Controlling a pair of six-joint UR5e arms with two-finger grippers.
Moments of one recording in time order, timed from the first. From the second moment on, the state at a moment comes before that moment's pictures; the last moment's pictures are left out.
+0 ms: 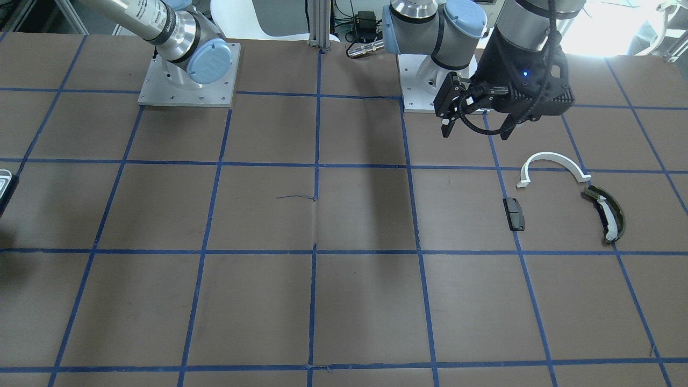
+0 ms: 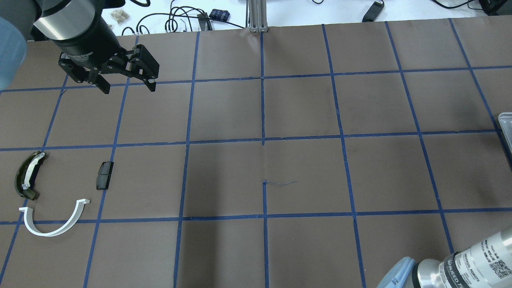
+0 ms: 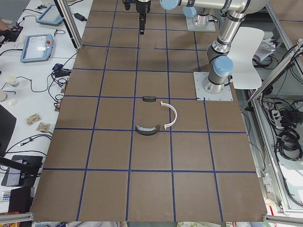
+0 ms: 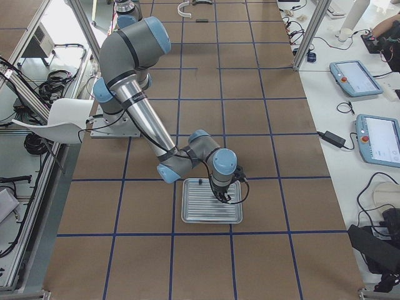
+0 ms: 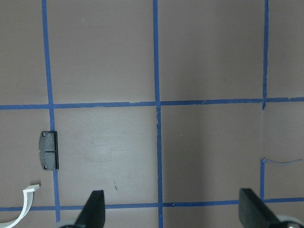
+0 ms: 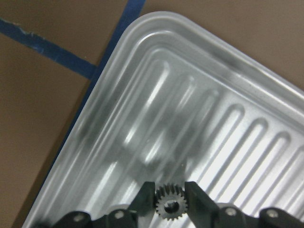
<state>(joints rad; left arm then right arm) -1.56 -1.55 -1.53 -1.57 1.55 0.03 0.68 -1.02 1.63 -2.23 -1.58 -1.39</state>
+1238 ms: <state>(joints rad) -1.56 -1.55 -1.53 -1.56 1.55 0.03 1.45 -1.30 1.70 -2.03 -1.50 -0.23</state>
